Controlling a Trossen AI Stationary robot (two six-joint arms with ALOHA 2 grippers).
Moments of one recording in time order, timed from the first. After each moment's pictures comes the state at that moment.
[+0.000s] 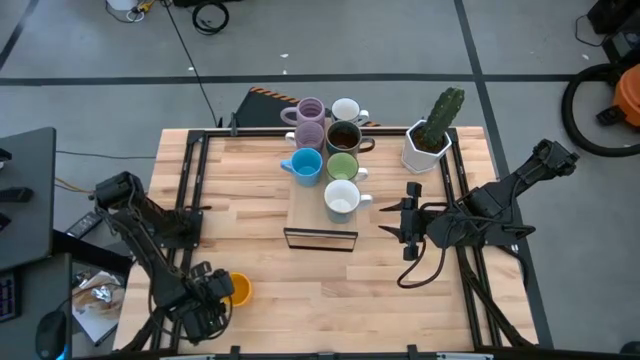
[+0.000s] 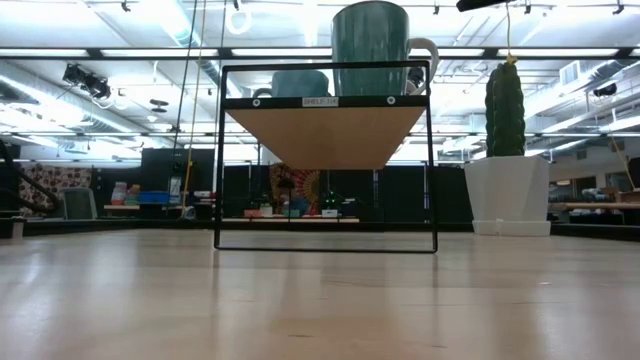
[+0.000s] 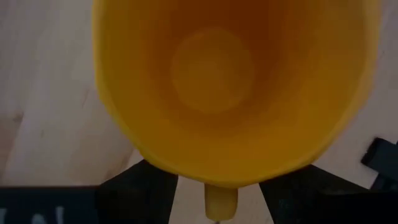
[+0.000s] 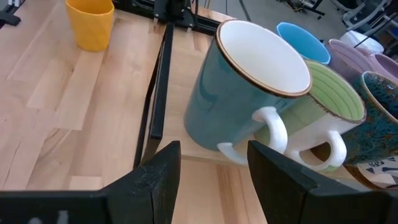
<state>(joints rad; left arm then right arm) -1.05 1.54 0.98 -0.89 -0.24 -1.45 0.54 1.07 0.97 -0.59 0.70 0.10</state>
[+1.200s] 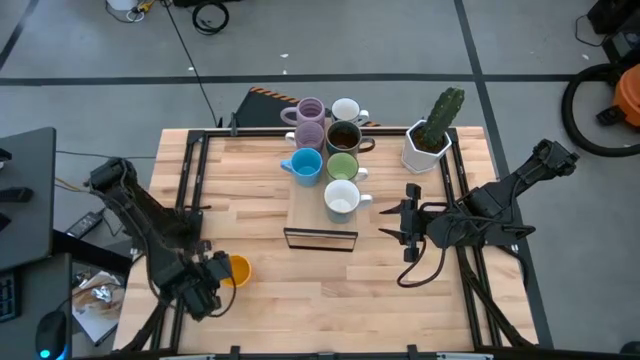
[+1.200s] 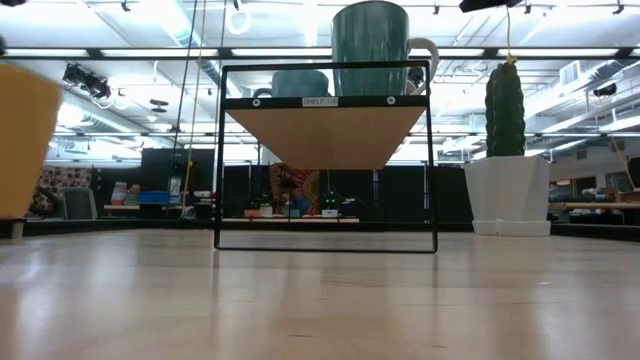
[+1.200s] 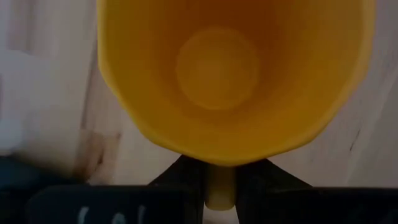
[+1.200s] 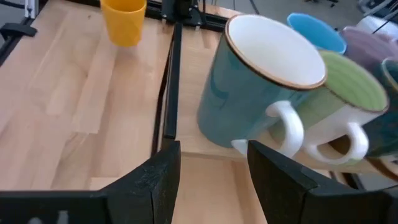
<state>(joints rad) -0.94 1.38 0.97 -1.10 -0.23 -1.19 0.54 1.07 0.97 -0.60 0.67 0.17</state>
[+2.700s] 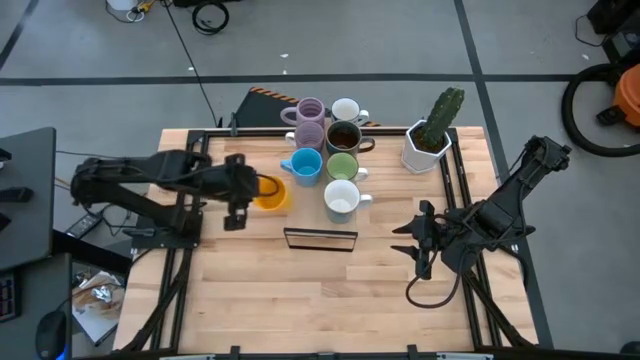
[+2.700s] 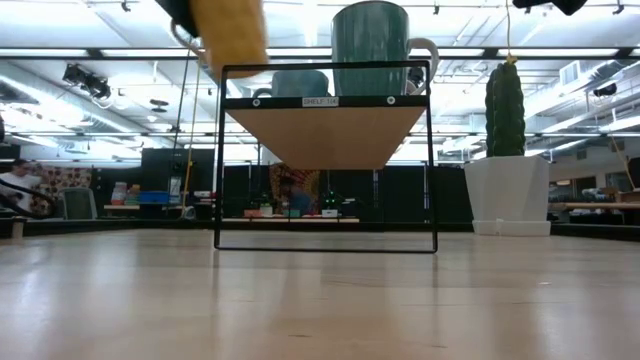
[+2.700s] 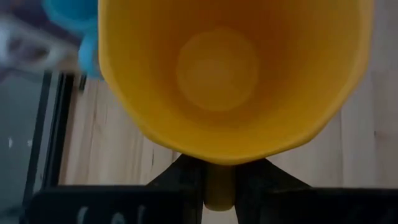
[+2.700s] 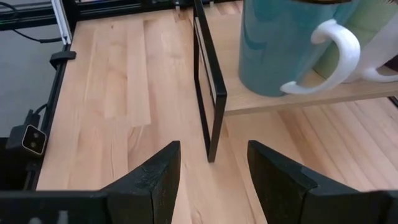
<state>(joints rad) -0.08 1.20 1.38 -1.20 -0.25 -0.03 0.74 1.08 0.97 -0.74 0.71 0.69</state>
